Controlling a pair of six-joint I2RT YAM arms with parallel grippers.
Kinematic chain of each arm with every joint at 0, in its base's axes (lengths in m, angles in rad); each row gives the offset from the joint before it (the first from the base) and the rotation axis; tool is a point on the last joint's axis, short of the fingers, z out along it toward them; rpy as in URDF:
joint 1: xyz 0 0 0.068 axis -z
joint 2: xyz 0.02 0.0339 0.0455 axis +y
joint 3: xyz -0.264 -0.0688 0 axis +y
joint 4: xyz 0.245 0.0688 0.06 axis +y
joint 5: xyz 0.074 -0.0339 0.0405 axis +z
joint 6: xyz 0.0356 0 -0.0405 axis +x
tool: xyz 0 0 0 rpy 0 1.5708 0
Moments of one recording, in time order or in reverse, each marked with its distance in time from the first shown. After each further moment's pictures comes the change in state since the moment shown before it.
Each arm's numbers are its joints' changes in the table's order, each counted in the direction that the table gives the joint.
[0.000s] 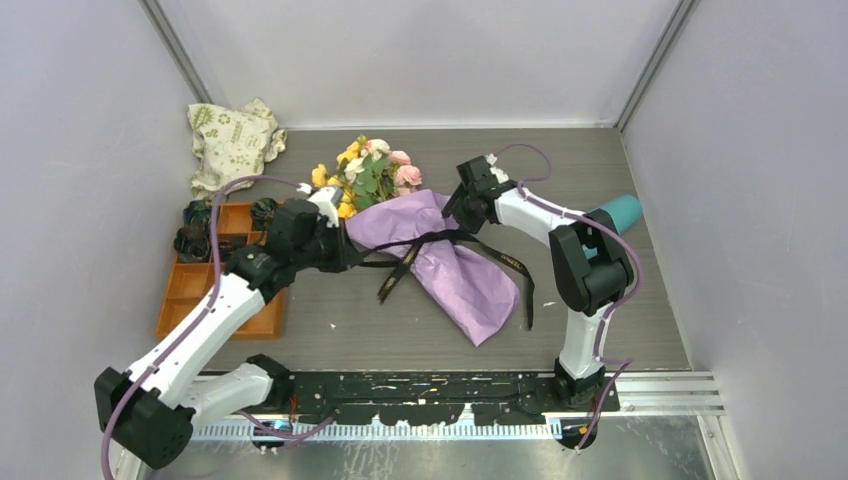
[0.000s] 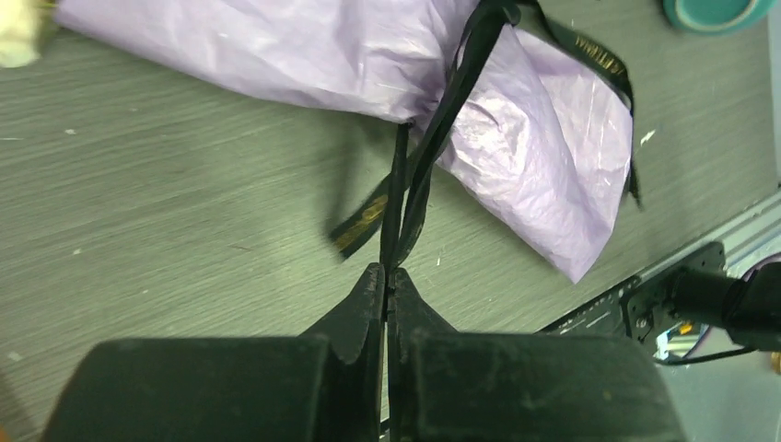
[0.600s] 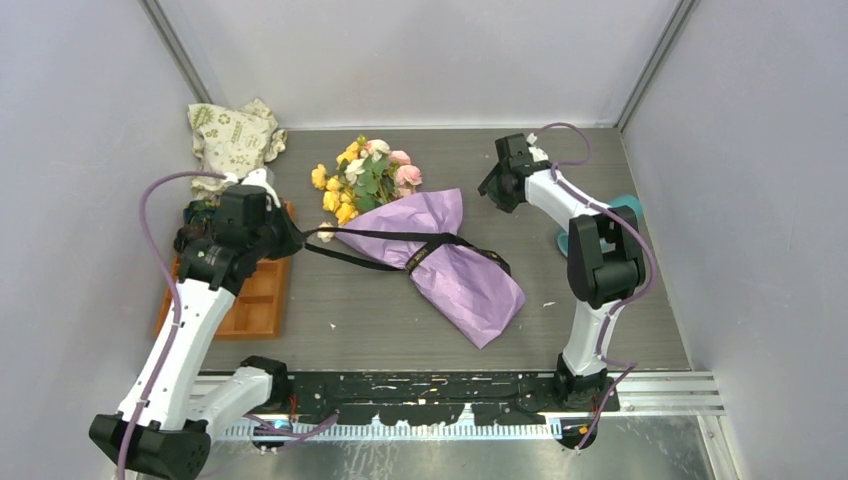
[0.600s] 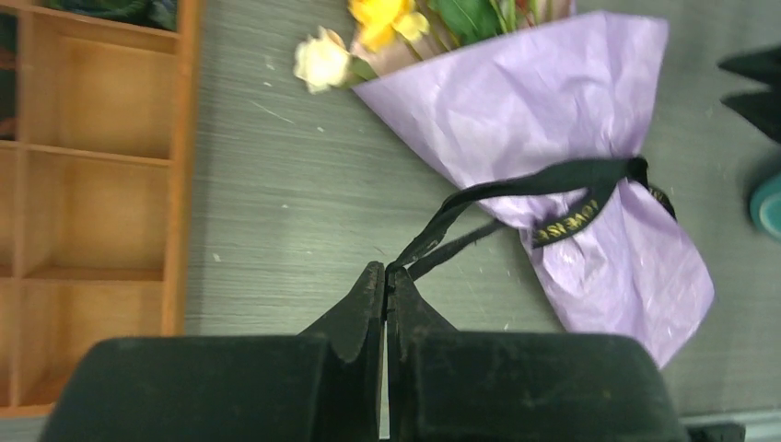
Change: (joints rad) left arm -0.254 -0.093 -0.186 0.283 0.198 -0.038; right arm 0.202 0.019 -0.110 0.091 -0.074 -0.104
